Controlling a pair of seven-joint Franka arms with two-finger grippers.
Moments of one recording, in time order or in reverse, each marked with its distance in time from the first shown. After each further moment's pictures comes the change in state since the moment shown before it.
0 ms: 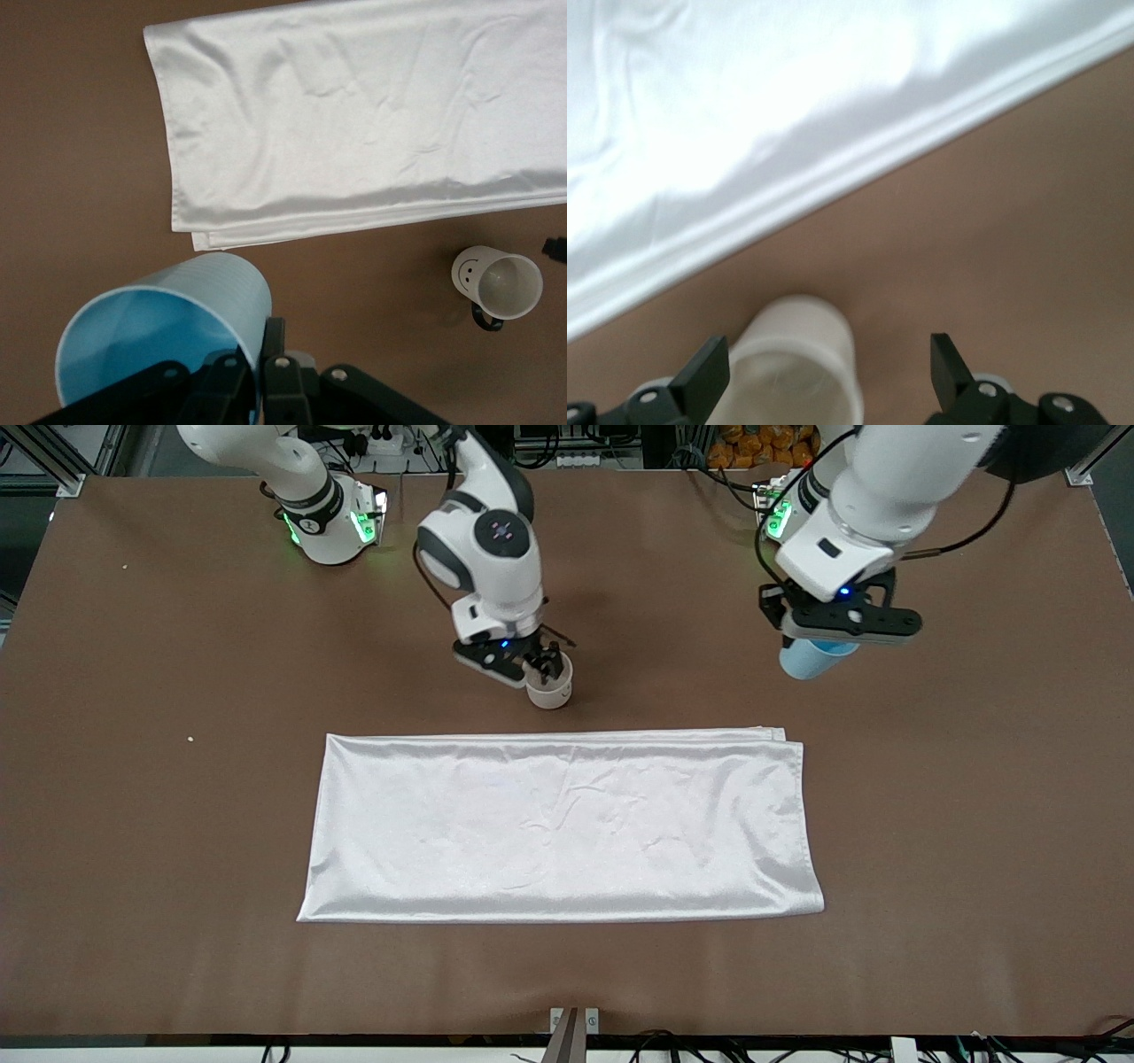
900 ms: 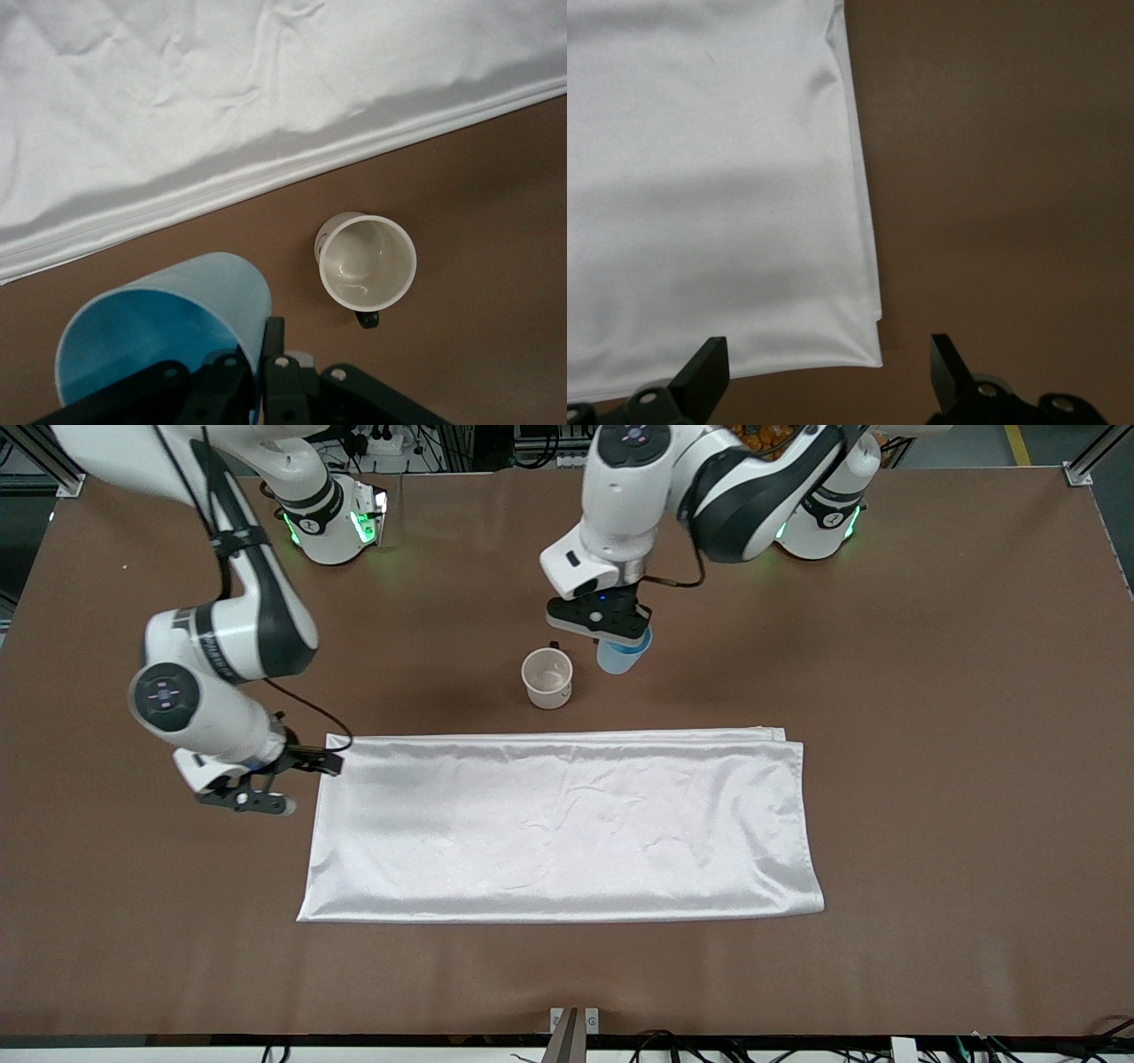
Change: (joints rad) left arm -0.018 0.366 -0.443 -0.007 0.245 0.290 -0.344; right arm -0.625 0.008 -0.006 0.169 0.022 -0.256 -0.988
